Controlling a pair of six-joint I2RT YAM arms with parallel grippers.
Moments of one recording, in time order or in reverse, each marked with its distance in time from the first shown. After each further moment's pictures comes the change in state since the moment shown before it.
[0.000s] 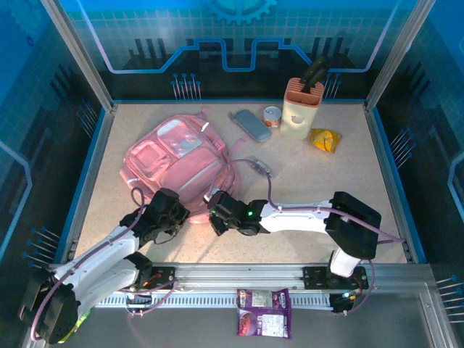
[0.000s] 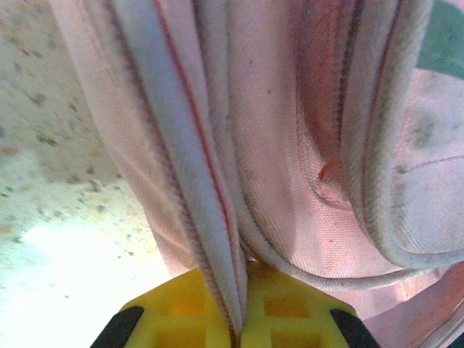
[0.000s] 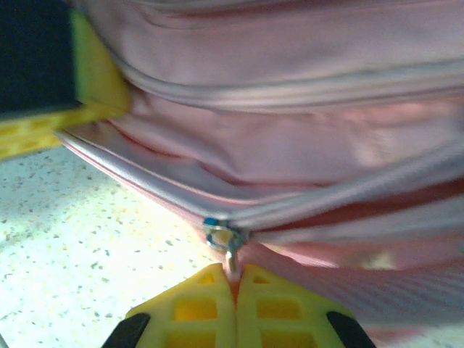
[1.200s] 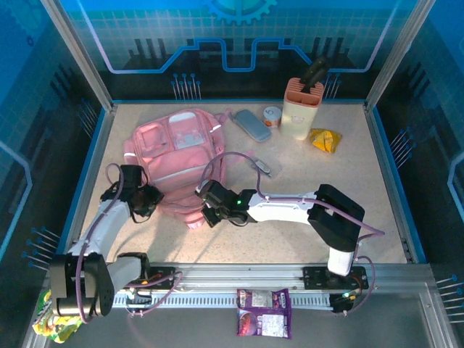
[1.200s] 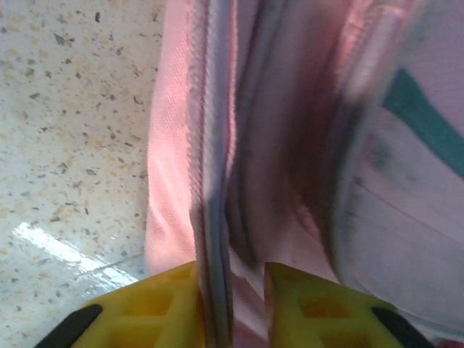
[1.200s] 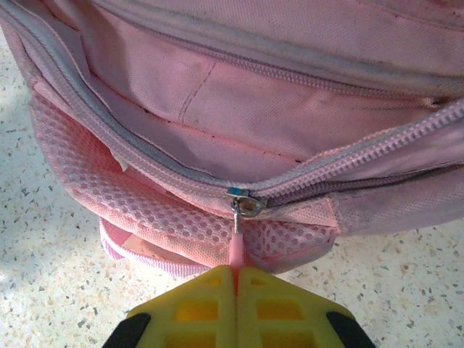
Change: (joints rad) left arm 0.536 0.220 0.208 -0.145 0.178 0.524; right arm -0.037 0.157 0.175 -0.036 -0.073 -0.068
